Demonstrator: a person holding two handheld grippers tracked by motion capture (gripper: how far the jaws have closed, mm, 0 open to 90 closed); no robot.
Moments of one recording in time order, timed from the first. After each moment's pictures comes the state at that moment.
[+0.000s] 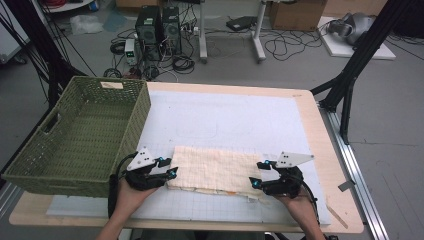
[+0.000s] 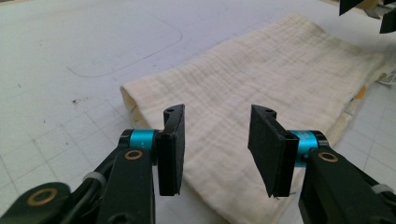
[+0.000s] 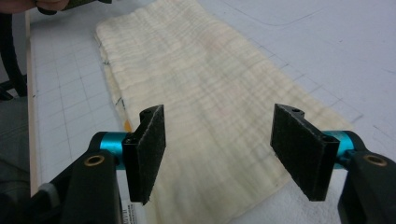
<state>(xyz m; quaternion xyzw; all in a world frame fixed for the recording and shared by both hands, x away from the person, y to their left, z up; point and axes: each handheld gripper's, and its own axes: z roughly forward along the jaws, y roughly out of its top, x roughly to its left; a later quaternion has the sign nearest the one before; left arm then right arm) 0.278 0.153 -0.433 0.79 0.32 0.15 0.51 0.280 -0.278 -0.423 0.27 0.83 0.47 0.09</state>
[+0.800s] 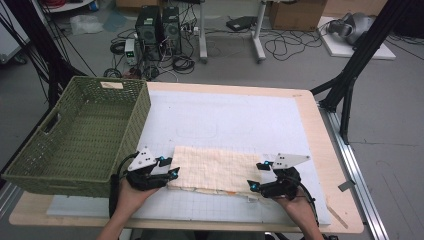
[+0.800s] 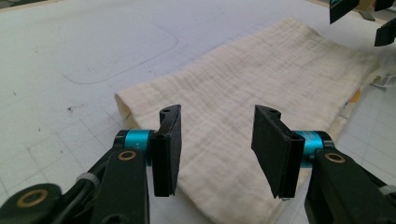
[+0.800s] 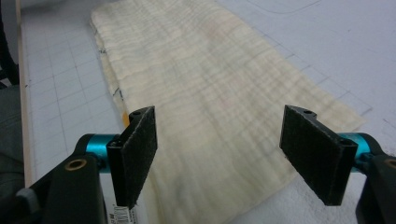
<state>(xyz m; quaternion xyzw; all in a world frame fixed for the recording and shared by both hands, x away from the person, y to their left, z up) 0.278 0.151 -0.431 0.79 0.31 0.15 0.51 0.279 -0.272 -0.426 0.27 0.85 0.45 0.09</state>
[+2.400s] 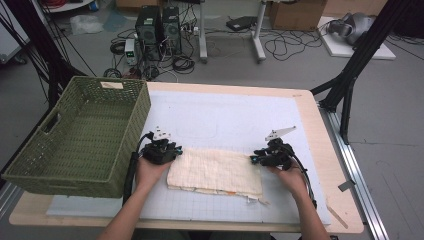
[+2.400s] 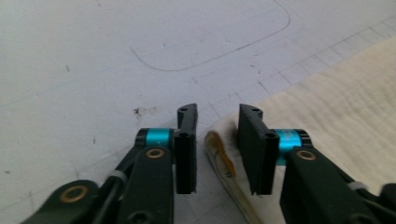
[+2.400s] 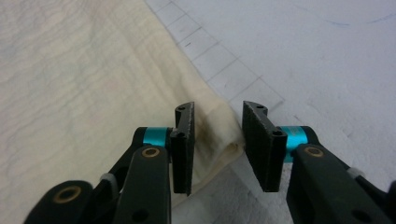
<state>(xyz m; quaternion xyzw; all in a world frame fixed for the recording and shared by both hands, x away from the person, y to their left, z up) 0.357 0.128 -0.451 0.78 0.44 0.16 0.42 0.368 -0.277 -0.438 0.34 0.87 0.36 0.05</state>
